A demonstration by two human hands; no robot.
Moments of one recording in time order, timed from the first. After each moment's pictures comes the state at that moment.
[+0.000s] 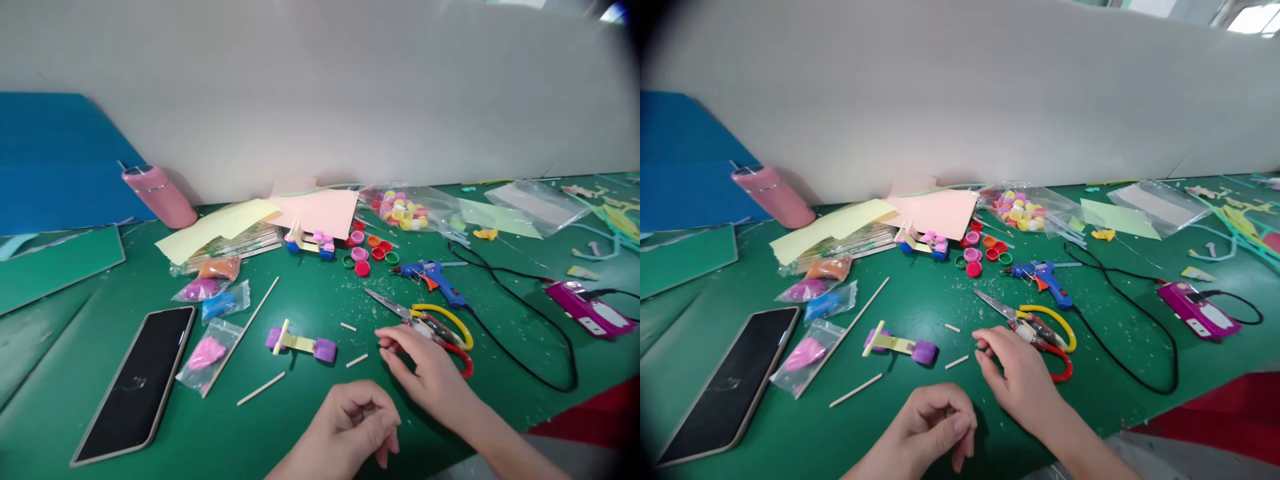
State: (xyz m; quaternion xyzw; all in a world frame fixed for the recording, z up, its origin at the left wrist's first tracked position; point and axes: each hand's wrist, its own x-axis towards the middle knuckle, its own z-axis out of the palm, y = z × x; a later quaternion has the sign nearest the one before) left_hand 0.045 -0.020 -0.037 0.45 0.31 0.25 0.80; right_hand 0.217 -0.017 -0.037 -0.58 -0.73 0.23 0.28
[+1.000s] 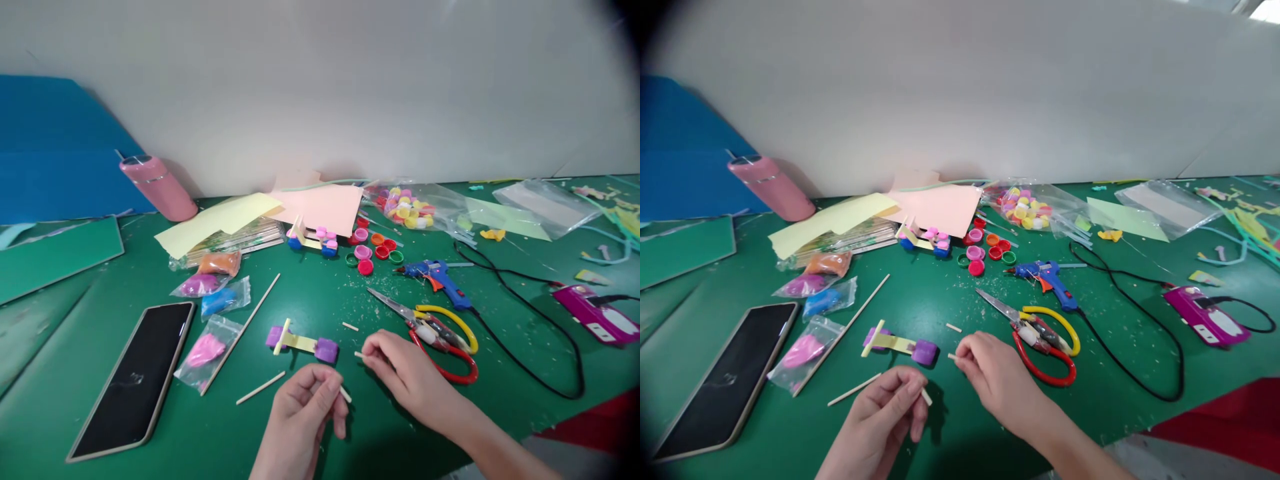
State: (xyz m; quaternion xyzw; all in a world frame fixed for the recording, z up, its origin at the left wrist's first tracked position) left_hand 0.023 -0.017 -0.026 0.24 0.49 0.39 0.74; right_hand 0.197 -0.005 -0.031 -0.55 -0.75 0.32 0.21
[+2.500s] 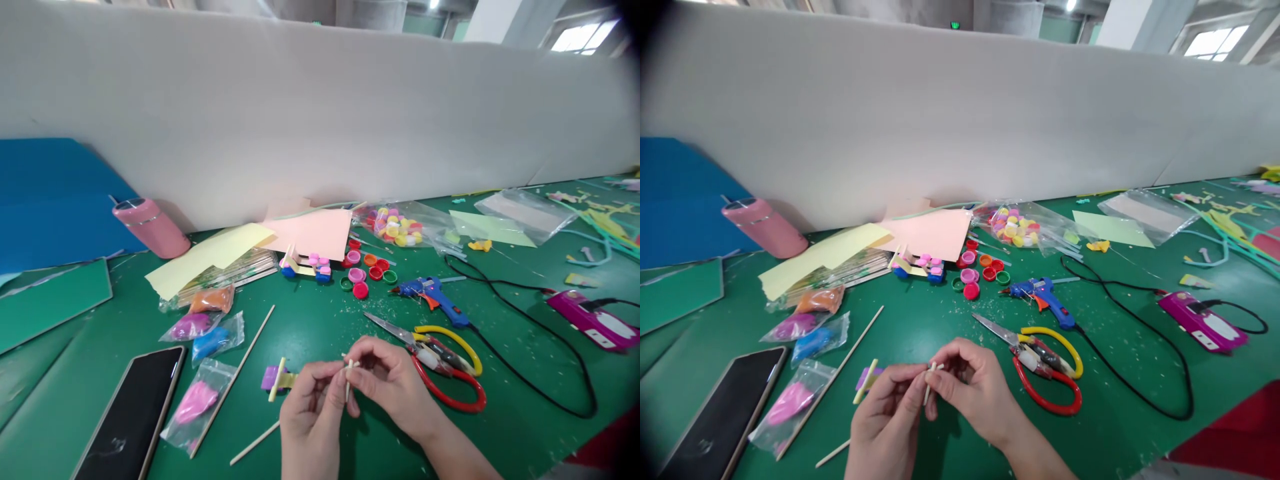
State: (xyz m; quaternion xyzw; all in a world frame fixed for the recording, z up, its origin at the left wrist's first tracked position) left_hand 0.049 0.010 -0.027 0.33 0.44 0.56 0.61; right_hand 0.164 0.019 -0.028 -0.36 -0.44 0.63 0.53
